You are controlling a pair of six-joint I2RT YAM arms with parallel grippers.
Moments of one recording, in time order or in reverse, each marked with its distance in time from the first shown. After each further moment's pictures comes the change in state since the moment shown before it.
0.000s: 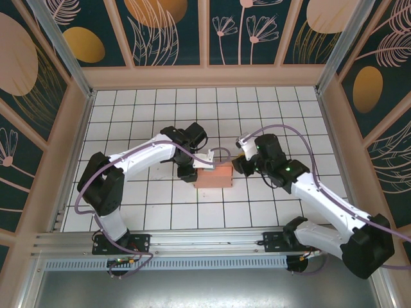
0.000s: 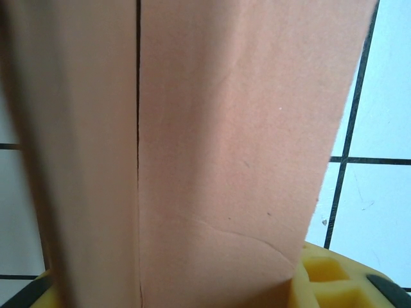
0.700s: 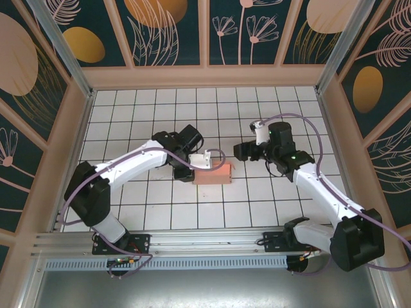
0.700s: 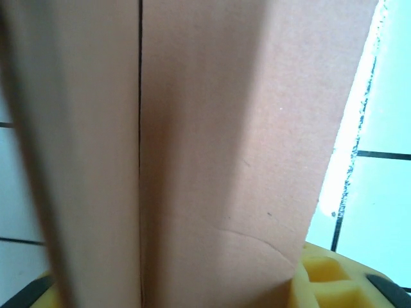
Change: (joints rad) left arm -0.016 -0.109 -0.081 0.055 -0.051 -0.027; right arm -0.209 0.075 0.045 0.091 -0.190 0.177
